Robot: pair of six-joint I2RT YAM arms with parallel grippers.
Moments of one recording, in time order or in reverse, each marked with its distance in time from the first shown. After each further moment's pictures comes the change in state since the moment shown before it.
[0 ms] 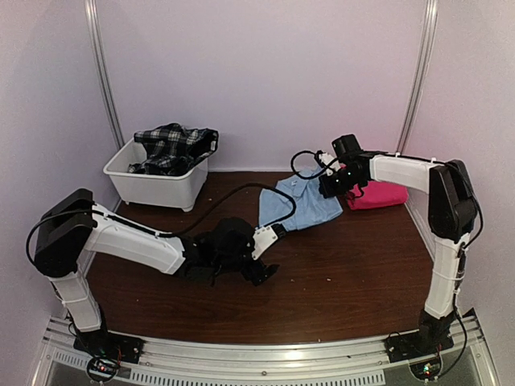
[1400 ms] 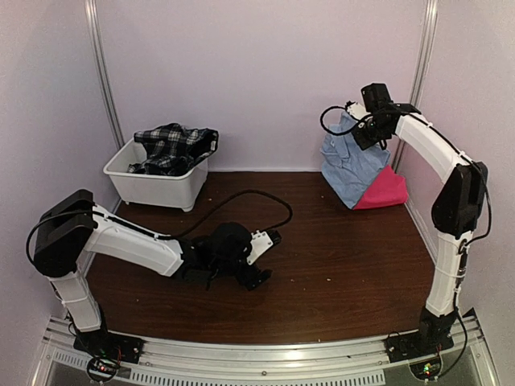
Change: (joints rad) left arm 0.006 -0.005 -0.039 -0.037 -0.019 -0.013; right arm -0.141 0.038 0.578 -0.409 0.439 -0.377
